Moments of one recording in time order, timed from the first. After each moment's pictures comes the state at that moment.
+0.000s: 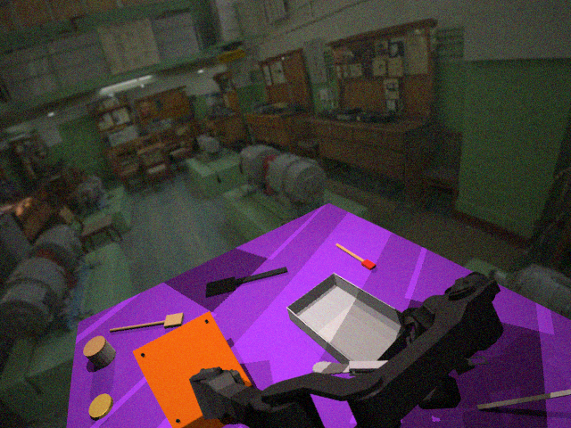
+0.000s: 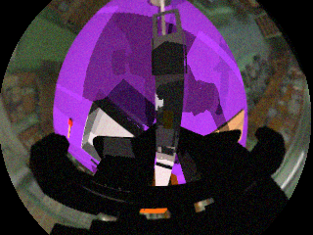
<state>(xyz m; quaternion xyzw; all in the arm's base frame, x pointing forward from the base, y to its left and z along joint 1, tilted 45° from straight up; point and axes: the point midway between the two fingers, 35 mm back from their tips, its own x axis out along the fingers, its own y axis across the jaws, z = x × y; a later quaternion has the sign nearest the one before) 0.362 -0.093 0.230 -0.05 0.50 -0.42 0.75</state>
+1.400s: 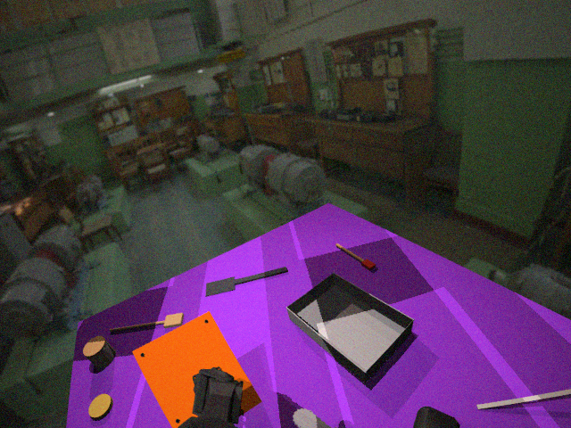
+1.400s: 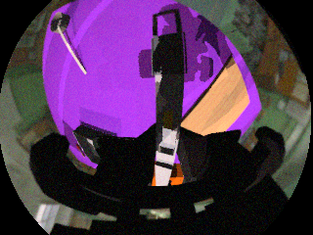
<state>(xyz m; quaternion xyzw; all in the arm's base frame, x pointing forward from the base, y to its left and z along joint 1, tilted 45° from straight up) 0.226 -0.206 0.284 0.15 0.45 -0.51 0.72</state>
